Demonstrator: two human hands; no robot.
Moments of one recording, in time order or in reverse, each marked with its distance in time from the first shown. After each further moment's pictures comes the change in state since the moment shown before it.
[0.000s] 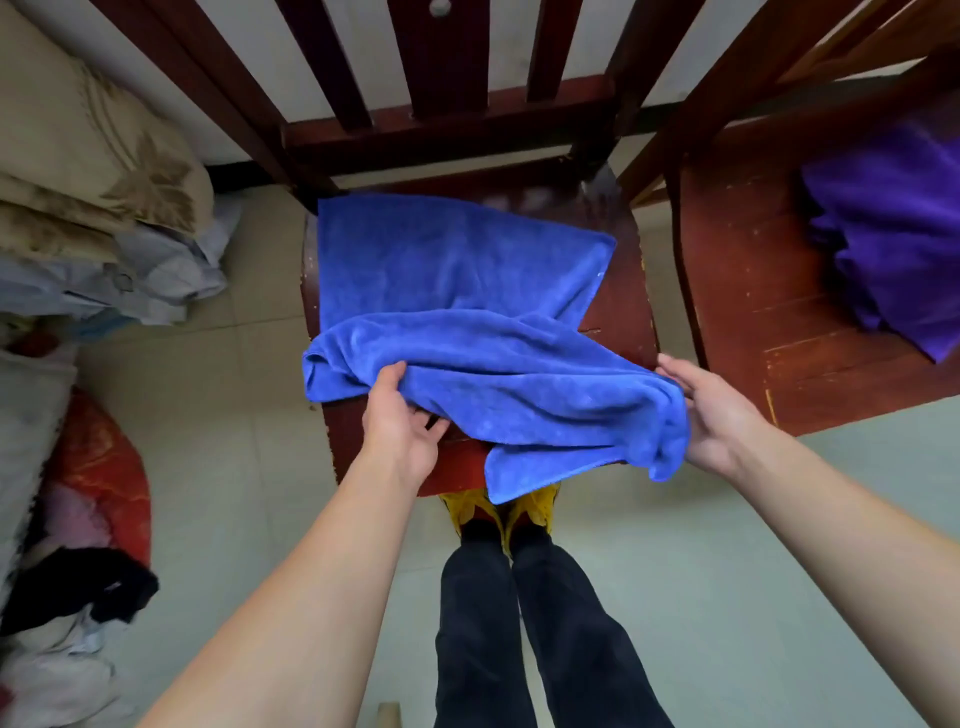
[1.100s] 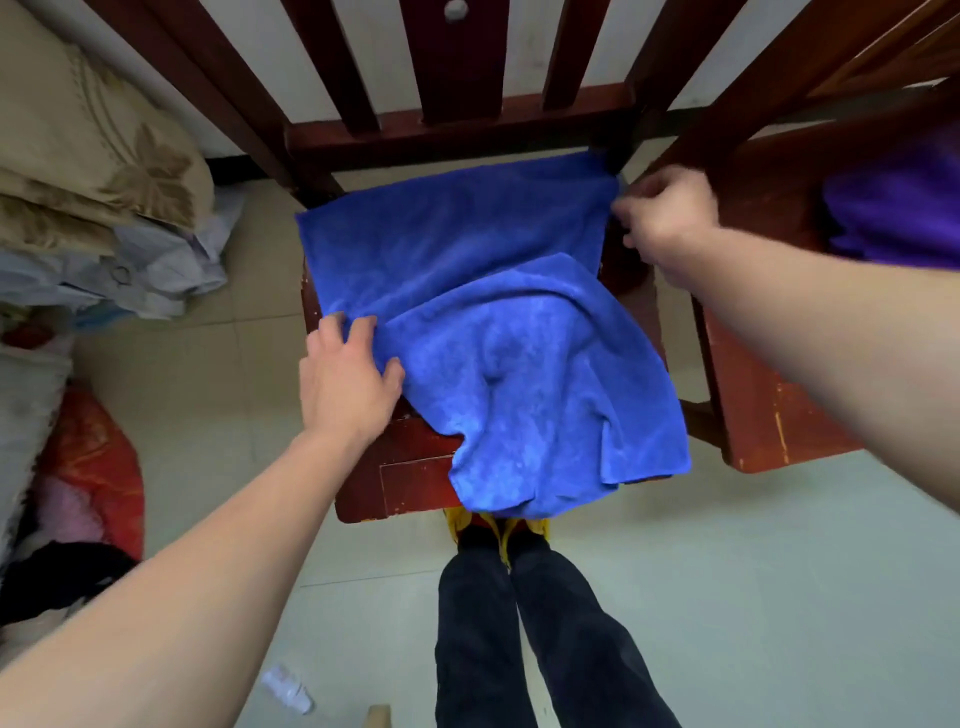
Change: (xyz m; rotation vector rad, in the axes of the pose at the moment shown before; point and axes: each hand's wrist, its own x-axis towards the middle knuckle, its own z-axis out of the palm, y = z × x) left_hand 0.016 0.058 -0.014 1.667 0.249 0.973; right_hand 0.060 -0.142 0.119 -0.808 0.446 -0.647
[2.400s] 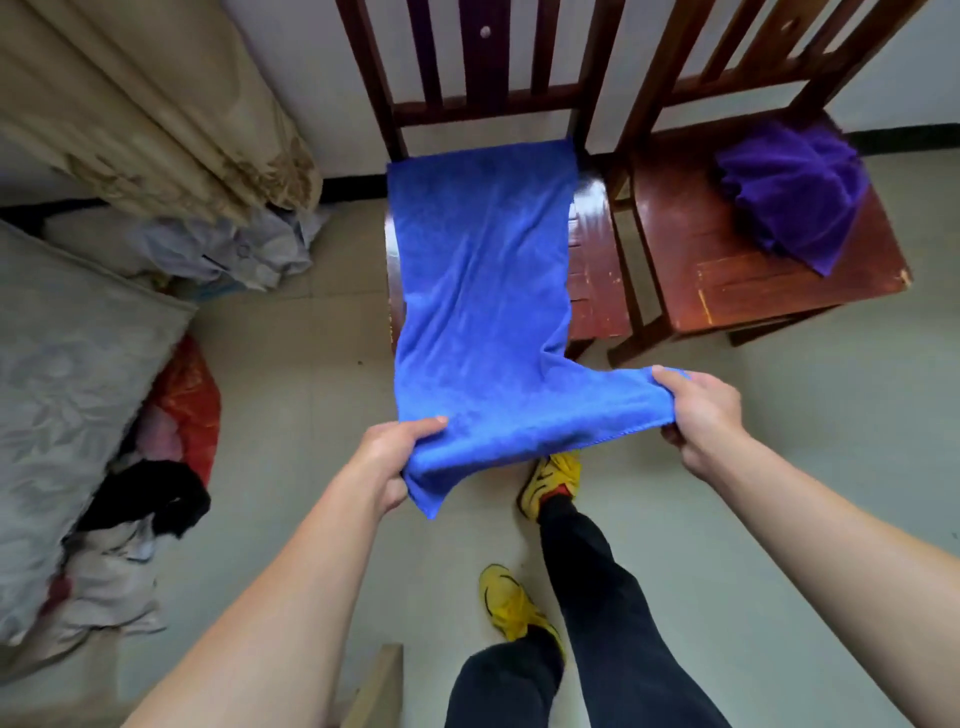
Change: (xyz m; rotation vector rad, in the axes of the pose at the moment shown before) left_hand -0.326 -0.032 -0.022 -1.344 -0.421 -0.766; right_hand -0.362 0.216 -0.102 0.594 -0.058 0.277
